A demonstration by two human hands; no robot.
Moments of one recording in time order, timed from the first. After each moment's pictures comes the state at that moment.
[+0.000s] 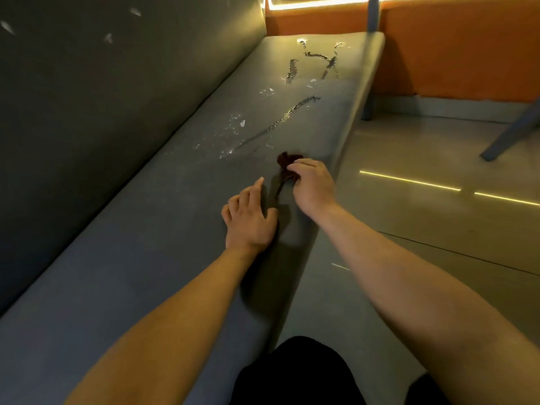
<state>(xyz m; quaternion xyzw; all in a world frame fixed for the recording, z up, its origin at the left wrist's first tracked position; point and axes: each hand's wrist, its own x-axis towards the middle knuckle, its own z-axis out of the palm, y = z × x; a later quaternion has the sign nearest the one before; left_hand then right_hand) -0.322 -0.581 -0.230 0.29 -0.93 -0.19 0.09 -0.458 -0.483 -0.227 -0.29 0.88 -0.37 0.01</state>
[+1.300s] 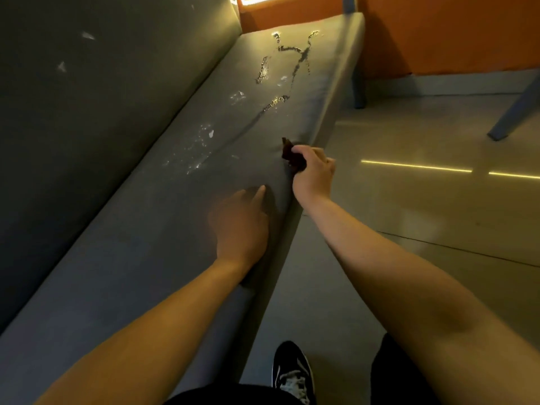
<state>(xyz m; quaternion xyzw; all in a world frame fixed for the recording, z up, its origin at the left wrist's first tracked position) -0.375 -0.530 -0.228 0.29 -0.96 -0.03 0.03 -0.534 -0.453 -0.260 -0.14 0.82 -0.55 0.01</state>
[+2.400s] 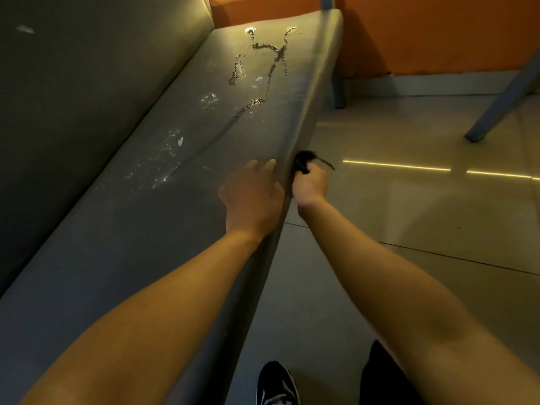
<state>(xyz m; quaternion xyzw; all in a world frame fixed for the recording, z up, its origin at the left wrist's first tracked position) -0.486 -0.525 -0.244 0.24 -0.97 -0.05 0.08 -0.598 -0.462 -0.303 0.07 0.70 -0.68 0.19</state>
